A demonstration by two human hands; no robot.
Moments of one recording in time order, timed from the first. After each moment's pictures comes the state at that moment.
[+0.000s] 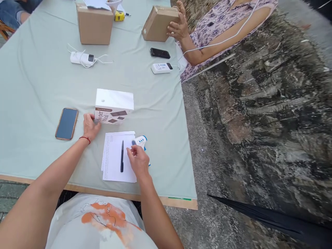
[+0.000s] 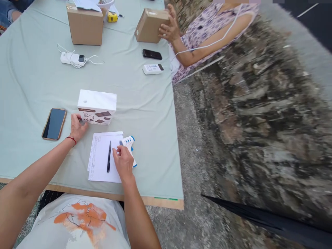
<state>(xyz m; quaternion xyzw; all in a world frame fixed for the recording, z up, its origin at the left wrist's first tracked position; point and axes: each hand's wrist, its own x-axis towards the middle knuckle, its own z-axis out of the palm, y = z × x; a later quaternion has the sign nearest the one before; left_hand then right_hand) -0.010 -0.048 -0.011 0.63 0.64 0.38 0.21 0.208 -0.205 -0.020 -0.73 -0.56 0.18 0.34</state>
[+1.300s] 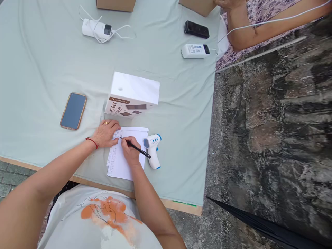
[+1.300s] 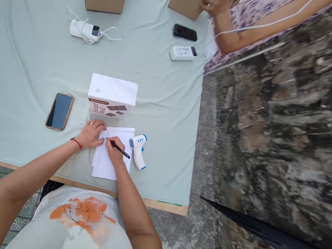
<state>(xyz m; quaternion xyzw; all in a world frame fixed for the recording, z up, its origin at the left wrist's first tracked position) -0.001 -0.105 0.001 0.88 0.42 0.11 0.17 0.155 -0.176 -0.026 -0.64 -0.50 0.33 0.48</state>
